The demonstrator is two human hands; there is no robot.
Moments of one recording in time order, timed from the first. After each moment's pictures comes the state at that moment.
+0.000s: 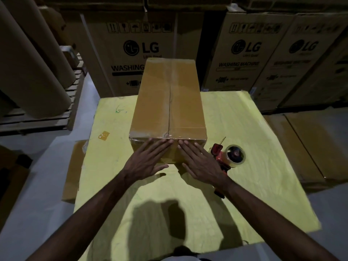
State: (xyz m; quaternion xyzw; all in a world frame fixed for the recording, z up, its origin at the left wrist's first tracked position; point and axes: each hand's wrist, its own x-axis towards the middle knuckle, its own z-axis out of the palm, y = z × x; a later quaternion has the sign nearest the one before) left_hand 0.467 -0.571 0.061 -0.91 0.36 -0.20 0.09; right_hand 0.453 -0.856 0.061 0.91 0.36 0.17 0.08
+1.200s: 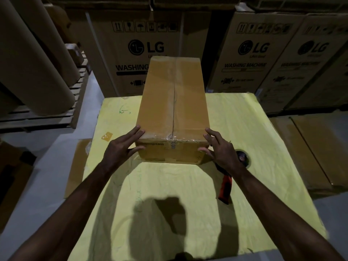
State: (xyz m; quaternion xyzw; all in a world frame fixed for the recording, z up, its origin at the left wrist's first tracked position) left_hand 0.505 -0.489 0.070 -0.89 0.28 -0.28 -0.21; right_hand 0.511 -0.899 0.072 0.90 0.28 0.29 -0.17
